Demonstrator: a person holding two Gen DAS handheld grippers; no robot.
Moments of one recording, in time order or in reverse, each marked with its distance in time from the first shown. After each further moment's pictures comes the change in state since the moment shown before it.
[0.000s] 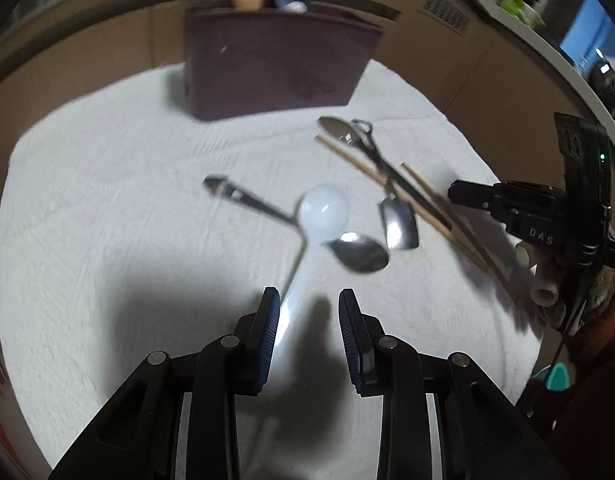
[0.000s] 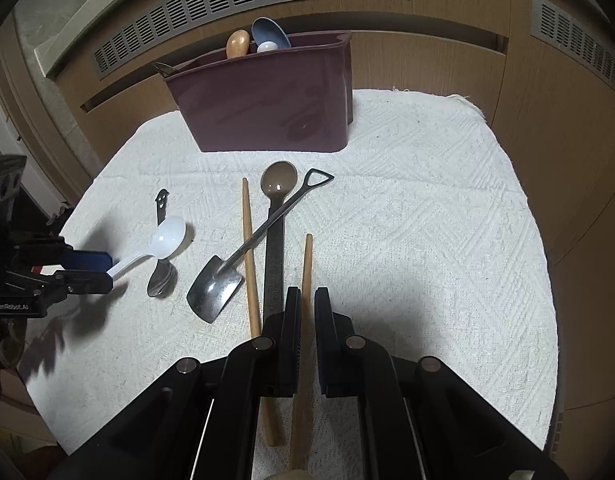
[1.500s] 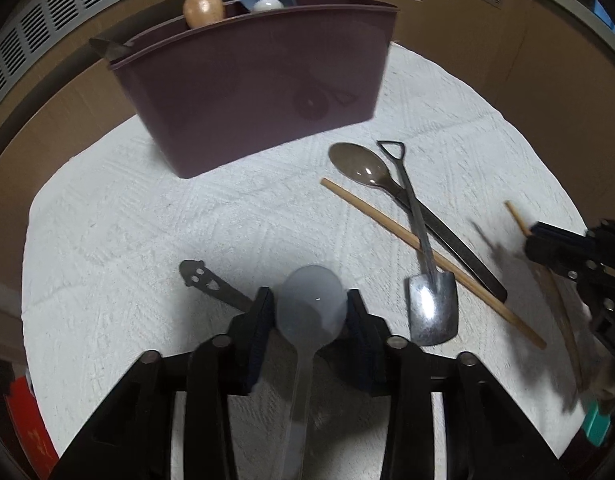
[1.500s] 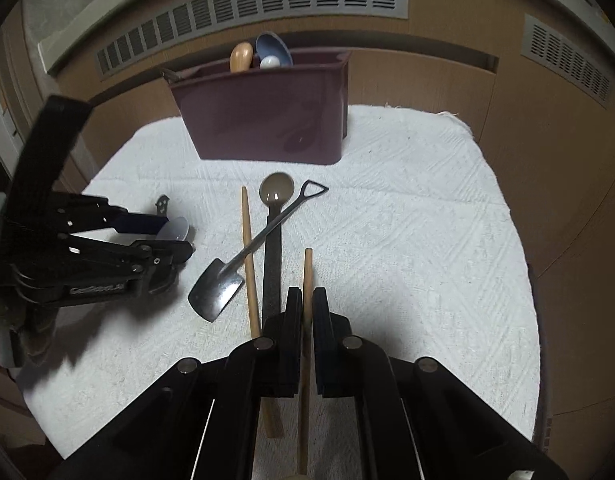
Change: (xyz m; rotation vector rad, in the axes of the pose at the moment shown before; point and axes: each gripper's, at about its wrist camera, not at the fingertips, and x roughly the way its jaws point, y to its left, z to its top) left arm 0.060 -0.028 0.056 0.017 0.033 0.255; right arm -0.018 0.007 -0.006 -0.013 -0.057 -0.047
